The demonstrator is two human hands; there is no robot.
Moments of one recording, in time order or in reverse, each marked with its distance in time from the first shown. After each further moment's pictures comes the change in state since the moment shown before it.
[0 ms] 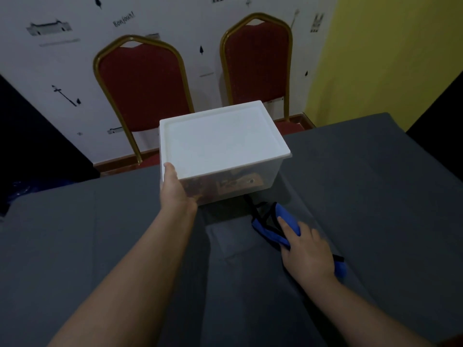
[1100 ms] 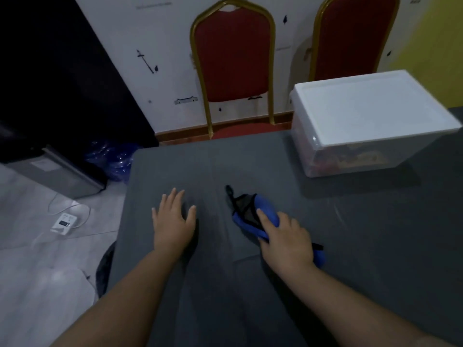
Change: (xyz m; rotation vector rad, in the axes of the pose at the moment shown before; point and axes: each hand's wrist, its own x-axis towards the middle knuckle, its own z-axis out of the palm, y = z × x) left_hand 0.041 0.149 -0.329 1.696 0.111 0.603; right_hand -0.059 -0.314 0.033 0.020 -0.104 -0.246
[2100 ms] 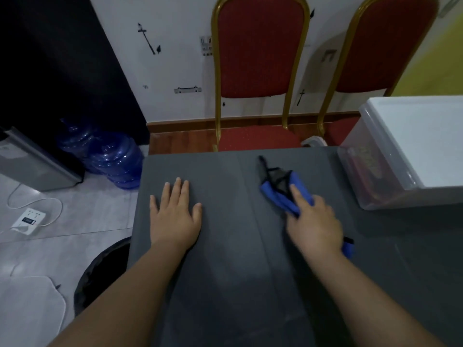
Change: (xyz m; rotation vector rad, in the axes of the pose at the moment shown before) left_hand 0.116 -0.059 0.002 0.236 -0.033 0.113; right_hand 0.130 -0.051 -0.013 -0.008 0.027 0.338
